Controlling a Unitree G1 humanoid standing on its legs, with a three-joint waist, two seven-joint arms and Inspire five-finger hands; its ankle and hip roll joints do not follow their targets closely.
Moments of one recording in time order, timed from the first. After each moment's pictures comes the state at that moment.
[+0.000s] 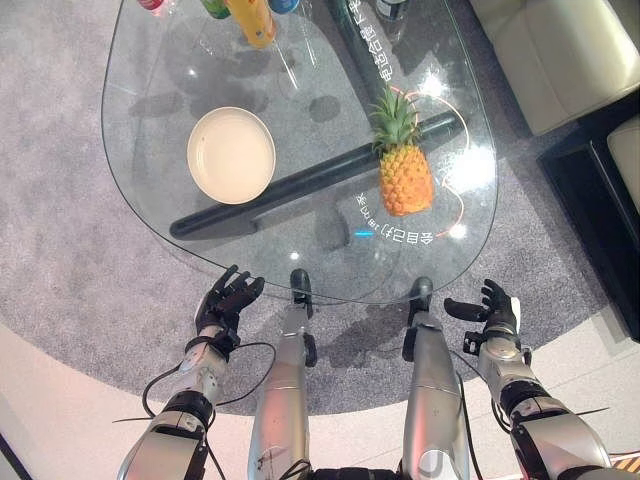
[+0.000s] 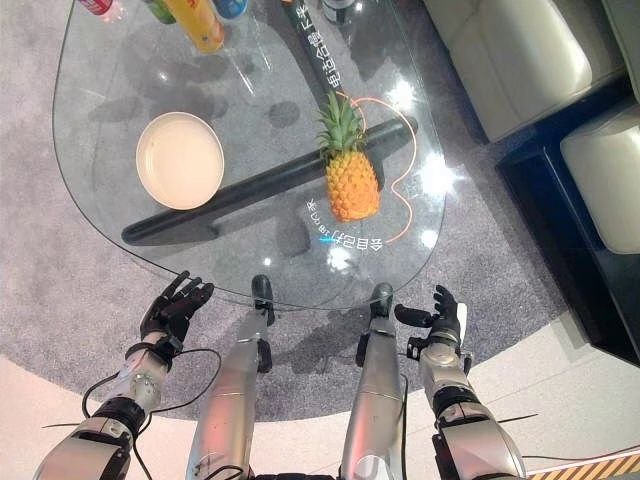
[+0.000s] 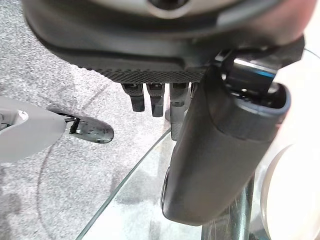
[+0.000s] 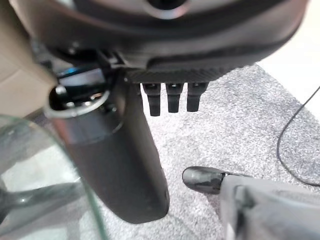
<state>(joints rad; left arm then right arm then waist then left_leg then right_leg) -0.41 0.33 -0.09 1.01 -0.91 -0.25 -0.06 -0.50 -0.38 0.12 1.16 0.35 -0.18 -0.33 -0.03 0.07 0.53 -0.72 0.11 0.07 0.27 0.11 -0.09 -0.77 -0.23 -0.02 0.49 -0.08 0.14</state>
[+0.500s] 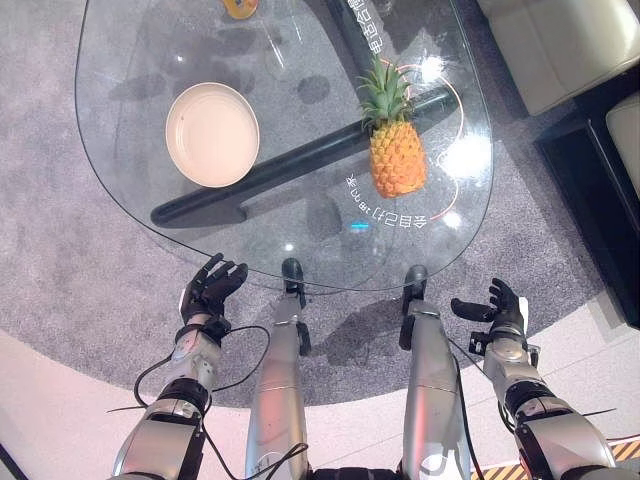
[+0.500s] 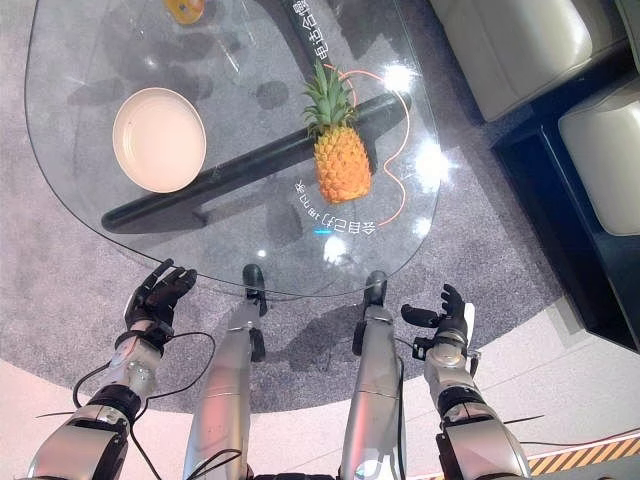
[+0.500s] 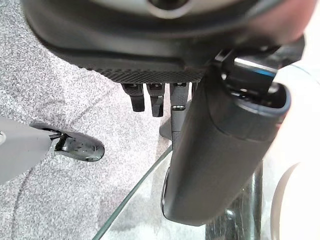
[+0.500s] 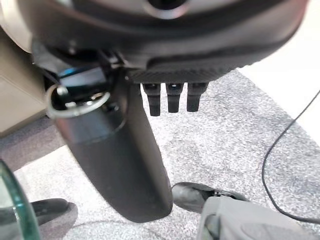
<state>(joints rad) -0.47 0.36 -0.06 1.03 -0.91 -0.25 0.01 -0.50 -0.40 0.12 1.16 0.36 -0.22 -0.34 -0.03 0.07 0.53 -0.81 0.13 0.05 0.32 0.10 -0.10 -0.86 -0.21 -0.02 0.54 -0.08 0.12</state>
